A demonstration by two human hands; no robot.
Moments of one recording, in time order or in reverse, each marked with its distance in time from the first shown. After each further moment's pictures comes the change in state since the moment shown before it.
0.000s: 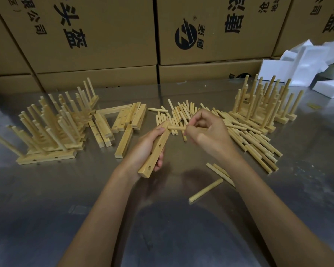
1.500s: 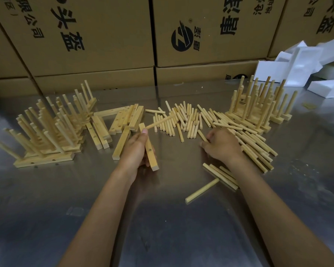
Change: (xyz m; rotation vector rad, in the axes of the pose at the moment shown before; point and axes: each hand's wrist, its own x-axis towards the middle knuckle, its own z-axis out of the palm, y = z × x) left_hand 0.008 -0.006 -0.001 -0.004 0.353 0.006; right_hand 0.021 0.057 -0.027 -0.690 -0.019 0.294
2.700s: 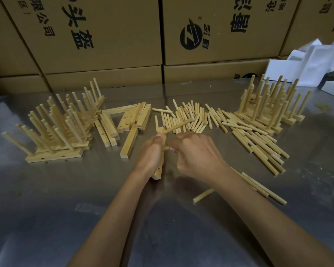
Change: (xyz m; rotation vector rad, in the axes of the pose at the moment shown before) left_hand -0.010 -0.005 0.014 0.311 0.010 0.157; right_hand -0.067 -0.074 0.010 -0.261 0.095 -0.816
